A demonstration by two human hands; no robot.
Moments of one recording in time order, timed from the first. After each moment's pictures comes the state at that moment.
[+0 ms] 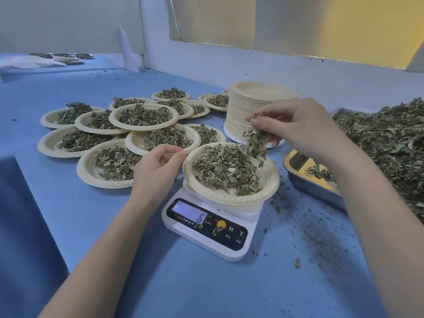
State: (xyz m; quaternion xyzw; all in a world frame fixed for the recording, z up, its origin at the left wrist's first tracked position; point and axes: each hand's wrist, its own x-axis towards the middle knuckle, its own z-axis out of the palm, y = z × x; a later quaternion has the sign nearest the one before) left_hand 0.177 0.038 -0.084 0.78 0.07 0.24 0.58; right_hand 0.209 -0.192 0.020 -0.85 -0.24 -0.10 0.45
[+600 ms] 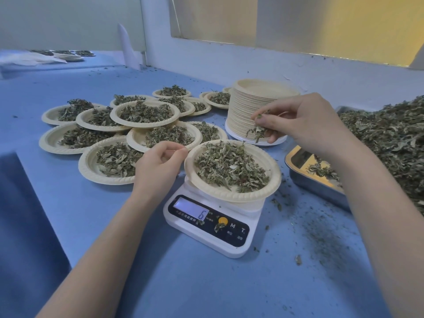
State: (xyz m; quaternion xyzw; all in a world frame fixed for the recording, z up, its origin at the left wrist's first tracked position) left_hand 0.176 0.038 -0.084 0.78 0.07 0.24 0.58; right_hand 0.209 -0.193 0.021 -0.86 -0.24 -0.11 0.45
